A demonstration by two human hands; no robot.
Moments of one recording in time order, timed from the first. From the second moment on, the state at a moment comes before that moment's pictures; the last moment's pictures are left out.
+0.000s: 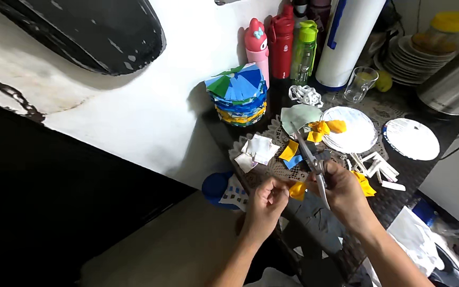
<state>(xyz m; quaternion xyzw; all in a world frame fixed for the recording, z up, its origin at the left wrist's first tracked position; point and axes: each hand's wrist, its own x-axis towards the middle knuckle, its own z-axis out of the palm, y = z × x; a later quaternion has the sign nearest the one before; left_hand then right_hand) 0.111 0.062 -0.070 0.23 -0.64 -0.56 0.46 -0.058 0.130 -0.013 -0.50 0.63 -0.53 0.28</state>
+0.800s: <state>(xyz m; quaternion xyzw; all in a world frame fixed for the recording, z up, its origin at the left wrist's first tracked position) 0.104 0.112 -0.051 0.25 -0.53 -0.70 0.41 -0.052 0.188 -0.027 -0.27 0.43 -0.68 0.53</state>
